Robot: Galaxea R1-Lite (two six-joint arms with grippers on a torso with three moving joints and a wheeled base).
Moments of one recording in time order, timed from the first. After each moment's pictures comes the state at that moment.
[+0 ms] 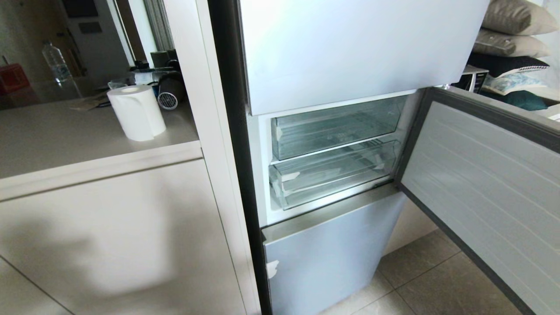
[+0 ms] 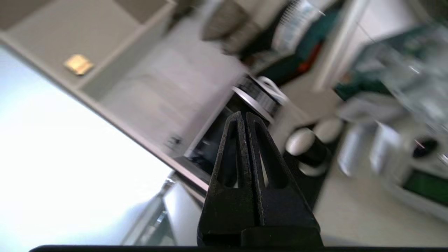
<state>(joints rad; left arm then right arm) 0.00 0.00 0.00 0.00 0.00 0.01 -1.51 1.41 -0.74 -1.17 0.86 1.26</state>
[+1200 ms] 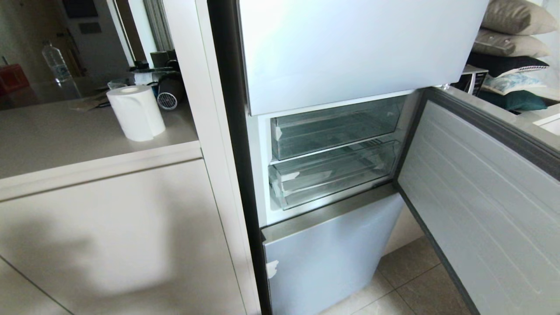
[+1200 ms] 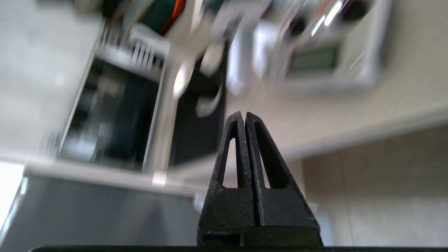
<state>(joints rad) 0.00 0.00 0.00 0.00 0.00 0.01 -1.05 1.42 -0.45 -0.79 0.30 0.90</state>
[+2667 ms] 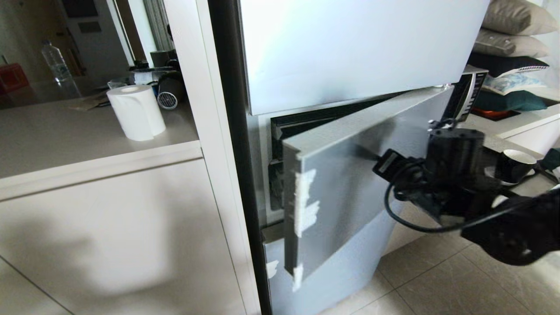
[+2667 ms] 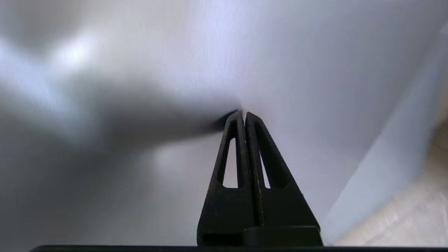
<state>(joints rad) 0.00 0.00 0.00 0.00 0.00 0.01 0.47 1.83 -0.93 -0.77 -0.42 0.64</state>
